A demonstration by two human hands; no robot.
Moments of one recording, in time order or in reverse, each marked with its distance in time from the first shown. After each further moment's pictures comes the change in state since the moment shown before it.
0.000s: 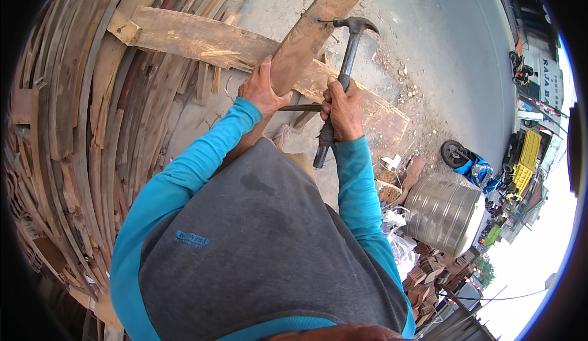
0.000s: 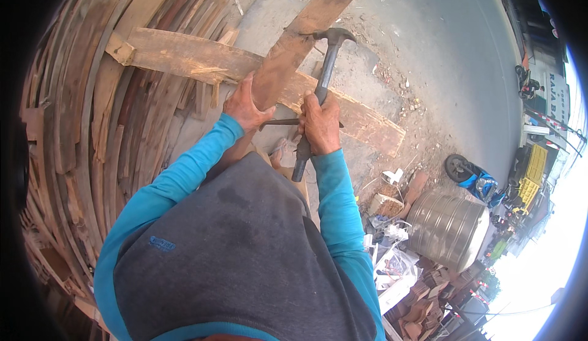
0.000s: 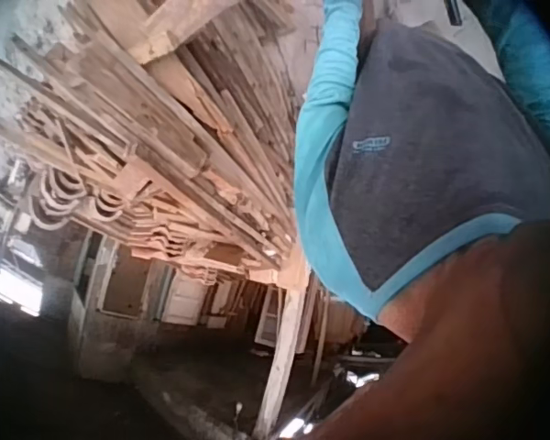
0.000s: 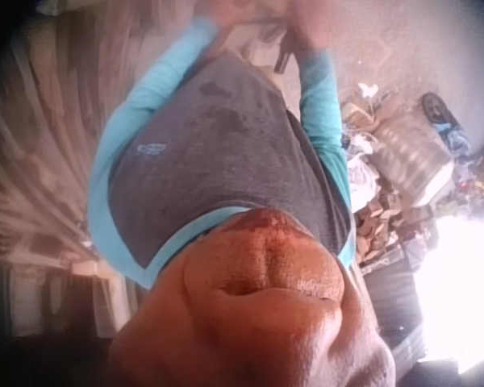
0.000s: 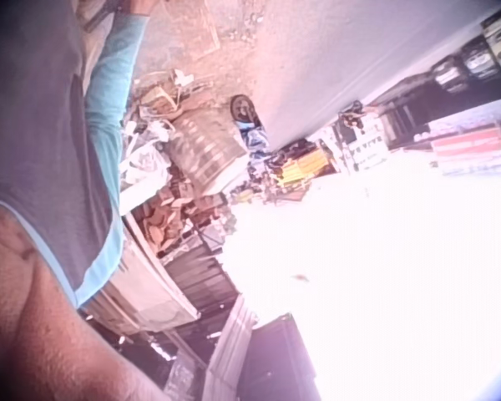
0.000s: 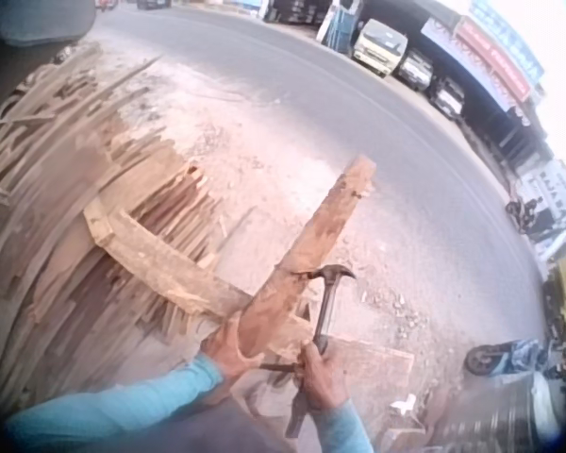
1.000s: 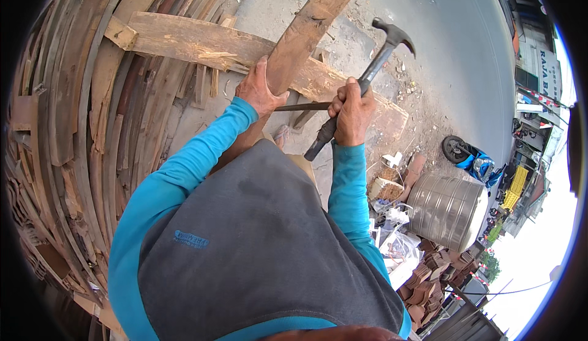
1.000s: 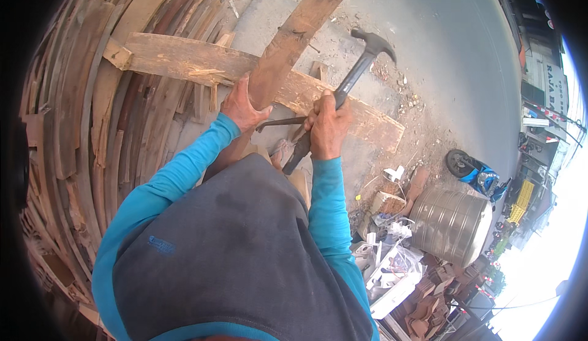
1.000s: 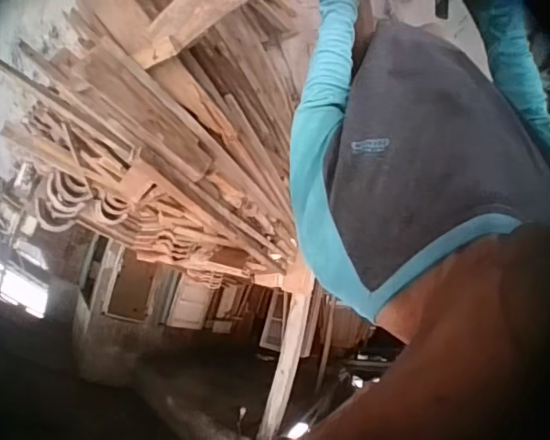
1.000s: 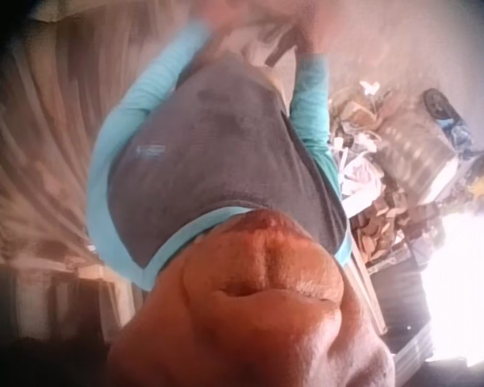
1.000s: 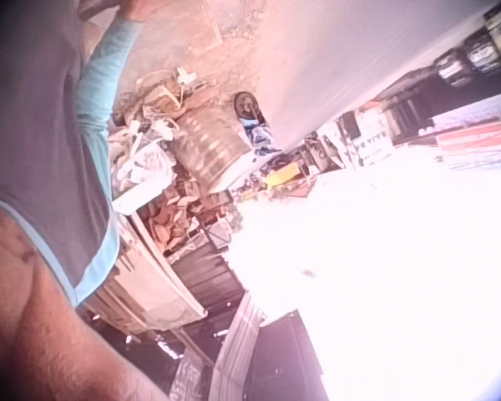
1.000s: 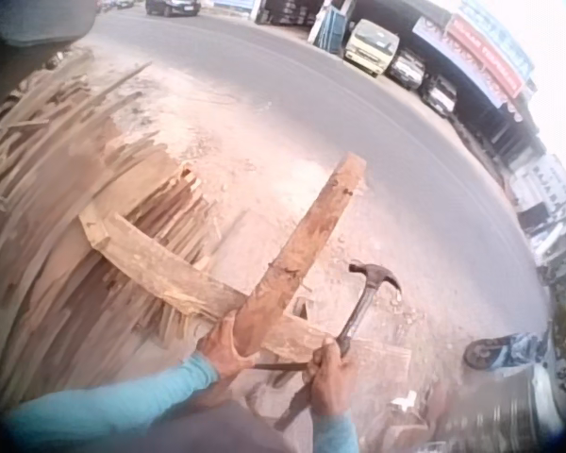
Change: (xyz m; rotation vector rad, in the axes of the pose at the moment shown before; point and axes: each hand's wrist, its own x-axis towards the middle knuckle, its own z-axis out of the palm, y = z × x) left_hand 0.007 0.001 -0.006 0.011 -0.008 -0.026; right_hand -0.010 0.004 -0.005 0.280 0.210 -0.216
